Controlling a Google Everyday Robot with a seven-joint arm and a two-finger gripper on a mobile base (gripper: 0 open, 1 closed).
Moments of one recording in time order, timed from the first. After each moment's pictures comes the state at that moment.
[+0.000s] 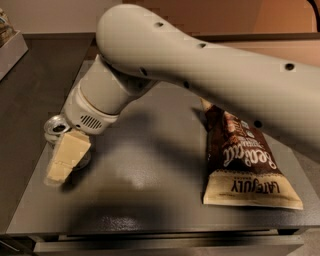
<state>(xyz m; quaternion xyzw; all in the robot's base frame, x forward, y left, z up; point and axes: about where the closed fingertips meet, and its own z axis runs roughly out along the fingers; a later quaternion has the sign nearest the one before) 0.422 0.191 0.897 -0.69 0.63 0.26 0.26</state>
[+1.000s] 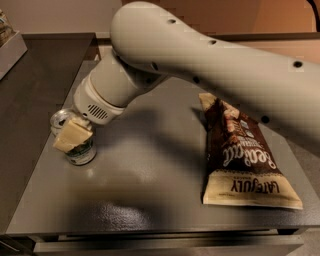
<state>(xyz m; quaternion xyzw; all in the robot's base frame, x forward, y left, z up) 0.449 0.185 0.905 -0.65 0.65 0.27 0.28</state>
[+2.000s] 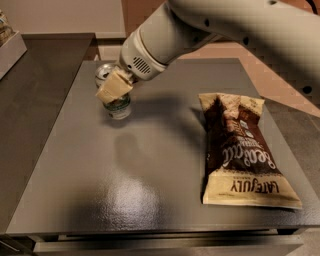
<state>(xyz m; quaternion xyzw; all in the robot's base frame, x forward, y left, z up) 0.537 0.105 0.954 -0.59 0.70 0.21 0.34</state>
